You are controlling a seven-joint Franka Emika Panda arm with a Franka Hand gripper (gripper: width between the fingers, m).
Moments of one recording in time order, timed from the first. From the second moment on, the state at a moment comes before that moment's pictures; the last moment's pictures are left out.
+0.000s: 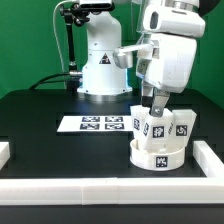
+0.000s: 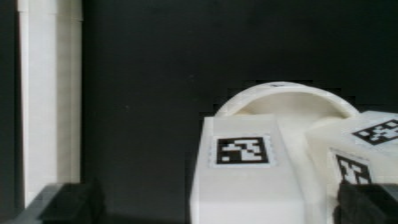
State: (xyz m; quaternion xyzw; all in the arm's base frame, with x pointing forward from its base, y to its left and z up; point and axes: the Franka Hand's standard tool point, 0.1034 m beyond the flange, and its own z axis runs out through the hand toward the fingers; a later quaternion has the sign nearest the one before) arm 0.576 0.045 0.103 0.69 0.72 -0.03 0.09
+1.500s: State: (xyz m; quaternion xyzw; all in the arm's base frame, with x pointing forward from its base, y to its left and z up) arm 0.571 0.044 0.091 0.79 0.60 -0.03 0.09
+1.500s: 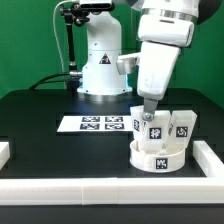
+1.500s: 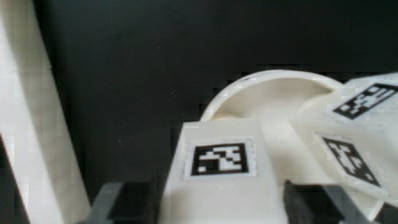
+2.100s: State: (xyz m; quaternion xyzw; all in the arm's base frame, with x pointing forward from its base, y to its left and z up) arm 0.571 0.045 0.091 0.91 0.41 0.00 0.09
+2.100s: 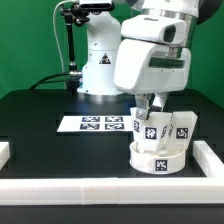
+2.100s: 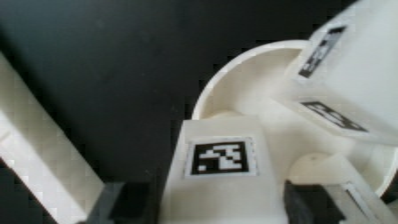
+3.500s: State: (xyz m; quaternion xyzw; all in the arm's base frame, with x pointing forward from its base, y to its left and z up) arm 0.570 0.046 0.090 1.00 -0.09 0.03 0.03
